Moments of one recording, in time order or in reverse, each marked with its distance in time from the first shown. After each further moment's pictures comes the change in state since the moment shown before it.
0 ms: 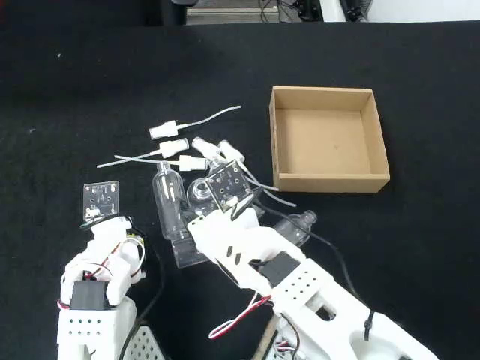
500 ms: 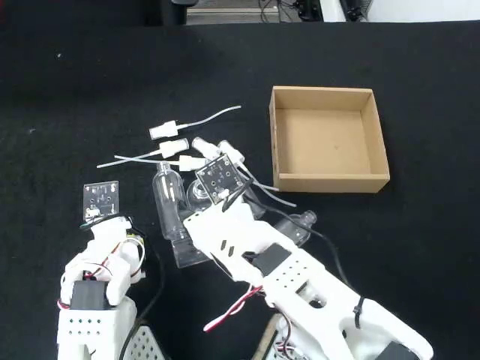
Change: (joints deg) left arm 0.0 0.0 0.0 0.0 0.0; right arm 0.0 7.8 -4.3 -0.2 0.0
